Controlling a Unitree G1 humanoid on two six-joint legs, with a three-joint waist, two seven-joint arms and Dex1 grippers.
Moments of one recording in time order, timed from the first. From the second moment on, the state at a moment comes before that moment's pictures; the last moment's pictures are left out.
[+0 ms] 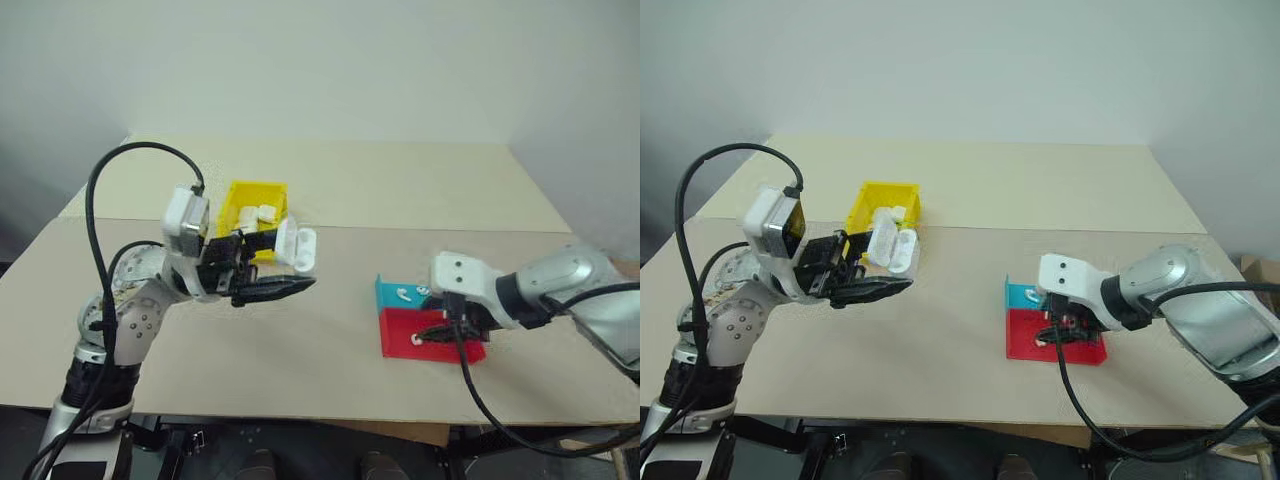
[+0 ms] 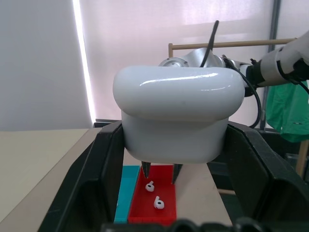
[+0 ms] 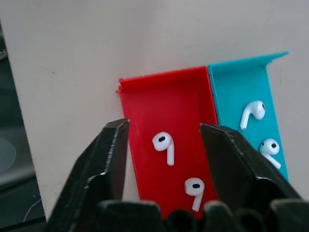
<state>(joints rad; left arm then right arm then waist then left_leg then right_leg) -0.53 0.64 0.04 -0.21 -0.88 0.39 -1.25 -0.64 -1.17 0.34 -0.47 0.36 0.91 1.10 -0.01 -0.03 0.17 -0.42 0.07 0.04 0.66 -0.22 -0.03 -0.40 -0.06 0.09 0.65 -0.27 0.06</state>
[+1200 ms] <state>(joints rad) -0.45 0.65 0.04 -0.34 -0.86 0.46 -1.23 -0.68 -1.00 0.58 -0.29 0.01 0.81 1.17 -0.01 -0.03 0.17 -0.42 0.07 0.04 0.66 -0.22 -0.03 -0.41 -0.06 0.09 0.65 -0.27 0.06</state>
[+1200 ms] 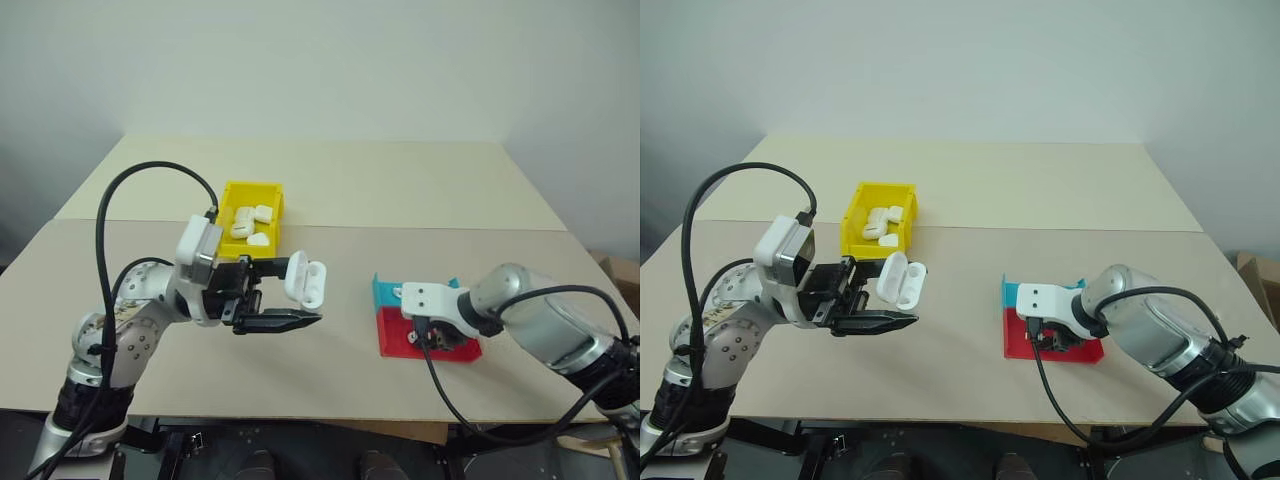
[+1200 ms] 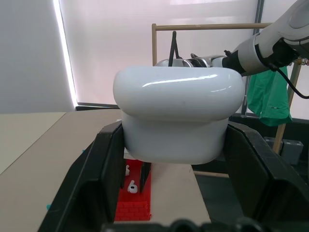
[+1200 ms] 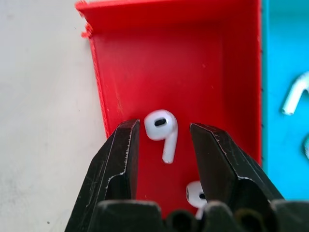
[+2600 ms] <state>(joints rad) -0.66 0.54 -0.07 -0.16 -0.80 0.56 -1.20 -0.69 -0.34 -0.54 -0.69 0.78 1.19 0.67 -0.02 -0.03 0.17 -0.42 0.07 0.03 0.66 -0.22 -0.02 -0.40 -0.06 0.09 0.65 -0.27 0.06</state>
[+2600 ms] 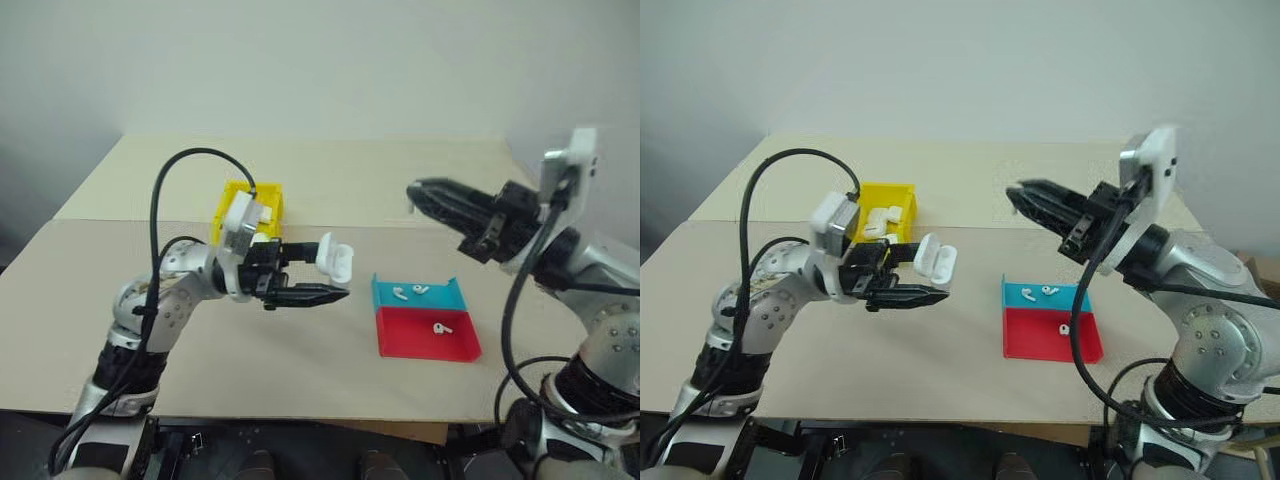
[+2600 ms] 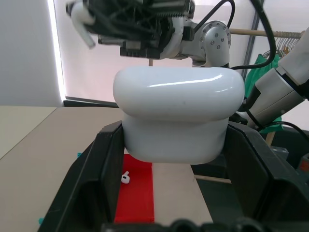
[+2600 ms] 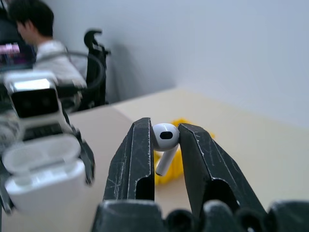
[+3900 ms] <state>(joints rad) -0.74 0.50 -0.02 -0.09 -0.78 0.61 -1.29 -0.56 -0.44 -0.16 -0.74 0.87 0.82 0.47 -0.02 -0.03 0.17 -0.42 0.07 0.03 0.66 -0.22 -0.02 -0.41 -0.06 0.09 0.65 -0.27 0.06</state>
